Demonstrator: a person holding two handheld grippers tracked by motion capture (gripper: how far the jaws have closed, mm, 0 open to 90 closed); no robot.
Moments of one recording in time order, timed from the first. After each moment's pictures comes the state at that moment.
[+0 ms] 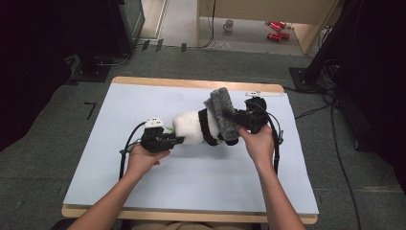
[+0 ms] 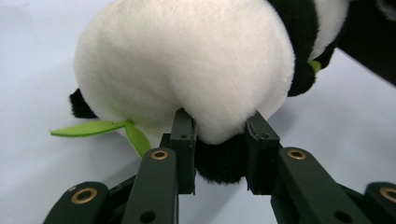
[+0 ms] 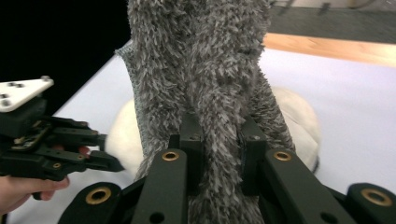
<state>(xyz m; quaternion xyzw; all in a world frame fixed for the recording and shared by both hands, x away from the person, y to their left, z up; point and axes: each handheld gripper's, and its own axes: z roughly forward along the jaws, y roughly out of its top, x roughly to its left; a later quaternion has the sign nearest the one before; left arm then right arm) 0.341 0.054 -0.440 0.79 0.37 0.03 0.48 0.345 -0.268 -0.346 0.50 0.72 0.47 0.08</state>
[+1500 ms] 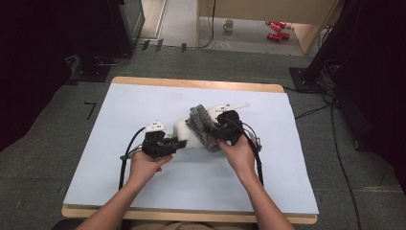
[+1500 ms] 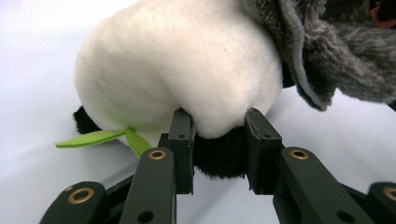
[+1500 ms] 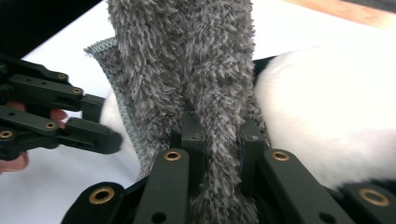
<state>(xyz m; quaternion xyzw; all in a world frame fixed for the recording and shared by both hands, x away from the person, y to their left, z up) 0.325 0.046 -0.441 0.78 0.40 0.02 0.48 0.338 -0.209 -0.382 0.46 0.79 0.40 0.10</state>
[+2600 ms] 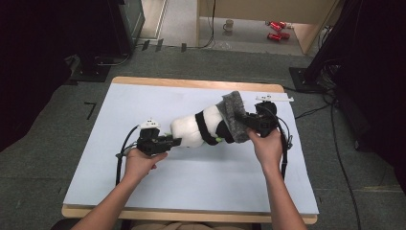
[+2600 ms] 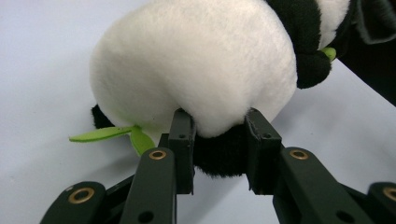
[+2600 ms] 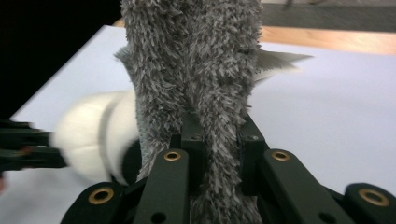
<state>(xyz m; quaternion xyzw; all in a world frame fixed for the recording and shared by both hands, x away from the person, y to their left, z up) 0.336 0.062 -0.445 0.78 0.41 0.02 0.48 0.340 -0.295 -0.358 0.54 0.70 0.45 0.12</state>
